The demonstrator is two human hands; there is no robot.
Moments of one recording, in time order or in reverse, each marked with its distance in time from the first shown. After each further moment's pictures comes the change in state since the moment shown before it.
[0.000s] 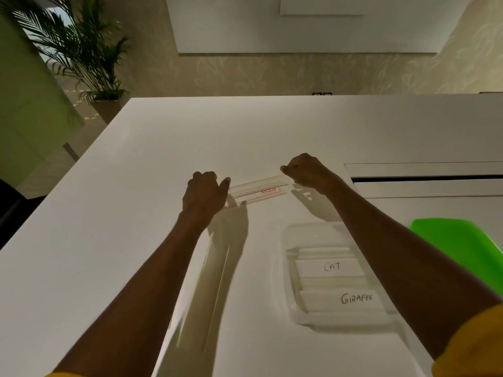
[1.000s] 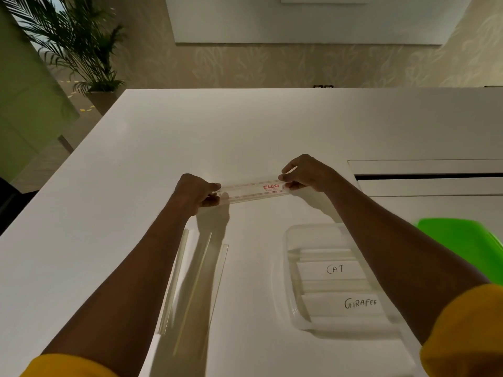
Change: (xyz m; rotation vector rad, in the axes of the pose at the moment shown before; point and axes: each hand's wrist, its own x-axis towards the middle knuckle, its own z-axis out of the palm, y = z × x) left_hand 0.035 -0.023 0.000 -0.824 -0.229 -0.436; right_hand 0.031 0.014 0.017 0.399 -0.144 0.158
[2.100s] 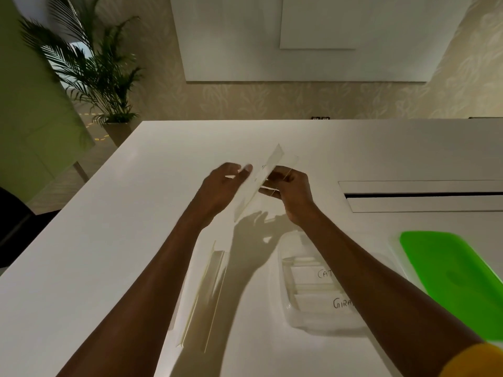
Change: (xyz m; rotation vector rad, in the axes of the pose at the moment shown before) left_hand -0.103 0.042 0.017 0.256 -0.089 0.592; right_hand -0.084 -0.025 0.043 0.809 0.149 -0.443
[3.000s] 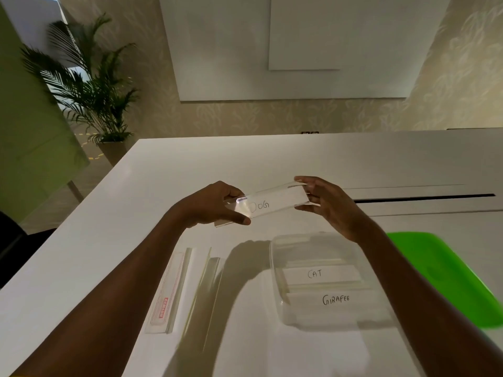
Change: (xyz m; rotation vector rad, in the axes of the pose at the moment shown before) left_hand -0.004 0.007 -0.023 0.301 -0.460 0.164; right_hand -0.064 -0.066 -0.099 -0.197 -0.324 -0.011
